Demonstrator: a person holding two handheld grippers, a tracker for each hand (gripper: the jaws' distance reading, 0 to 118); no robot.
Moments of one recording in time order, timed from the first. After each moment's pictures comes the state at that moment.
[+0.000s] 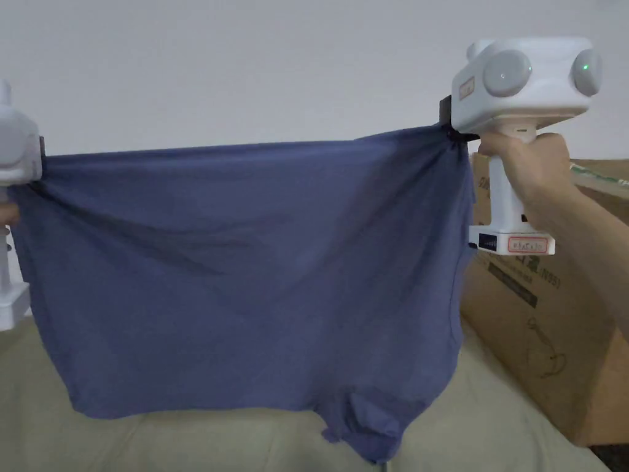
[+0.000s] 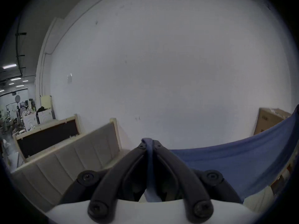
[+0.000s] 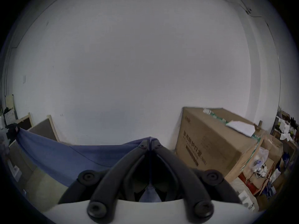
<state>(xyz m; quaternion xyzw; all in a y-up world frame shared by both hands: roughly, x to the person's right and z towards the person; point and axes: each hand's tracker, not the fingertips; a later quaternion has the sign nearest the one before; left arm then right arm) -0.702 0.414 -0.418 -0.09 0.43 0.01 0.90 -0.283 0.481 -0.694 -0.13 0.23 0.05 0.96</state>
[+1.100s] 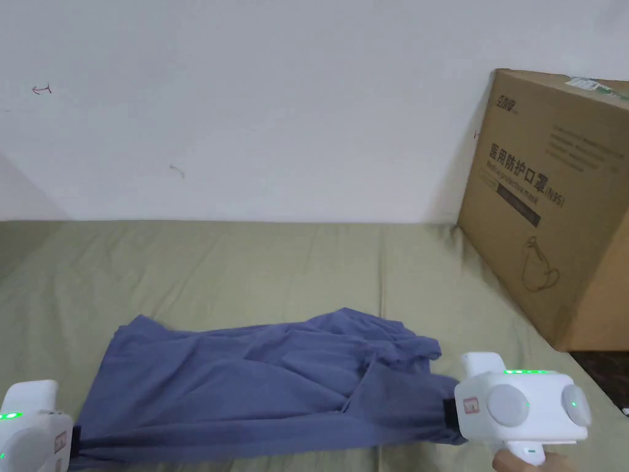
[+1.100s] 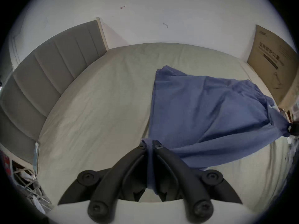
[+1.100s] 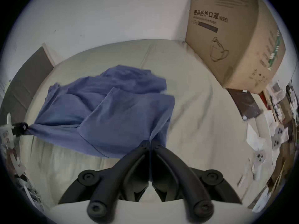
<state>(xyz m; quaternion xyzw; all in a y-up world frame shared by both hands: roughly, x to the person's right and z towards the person) -0.593 0.087 -0.244 -0.40 0.35 0.12 0.84 -0.162 0.092 -0.547 -0.44 0.23 0.12 0.86</state>
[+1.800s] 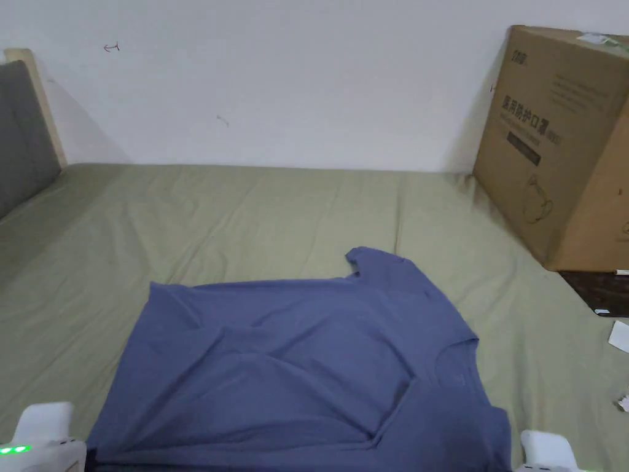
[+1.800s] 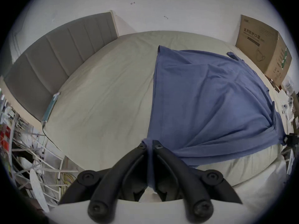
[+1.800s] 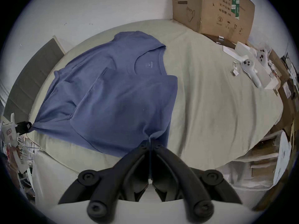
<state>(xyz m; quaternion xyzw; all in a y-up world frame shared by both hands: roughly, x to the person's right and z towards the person) -0.471 0.052 -0.021 -0.42 0.35 0.13 0.83 -0.009 0.033 -0.305 -0.49 0.23 0.07 0.84</state>
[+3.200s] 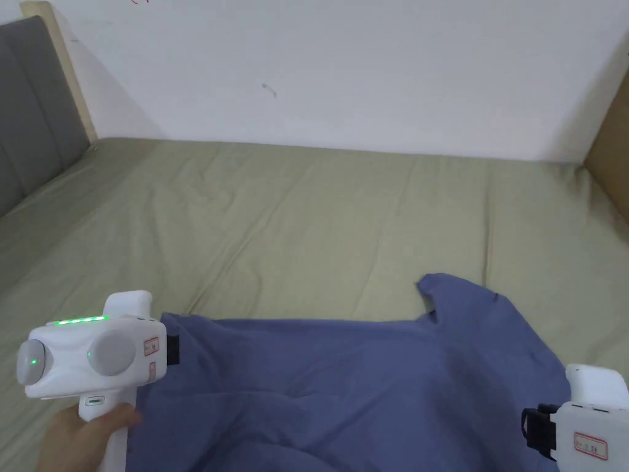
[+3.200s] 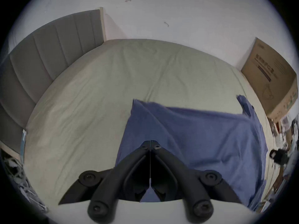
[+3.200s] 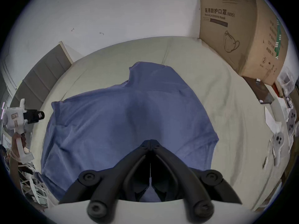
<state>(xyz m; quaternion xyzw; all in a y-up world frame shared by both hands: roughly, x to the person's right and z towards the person) -0.631 0.067 -0.273 -0.38 0.33 0.21 0.84 -0.193 0.063 -0.511 -0.45 0.30 0.07 0.84</state>
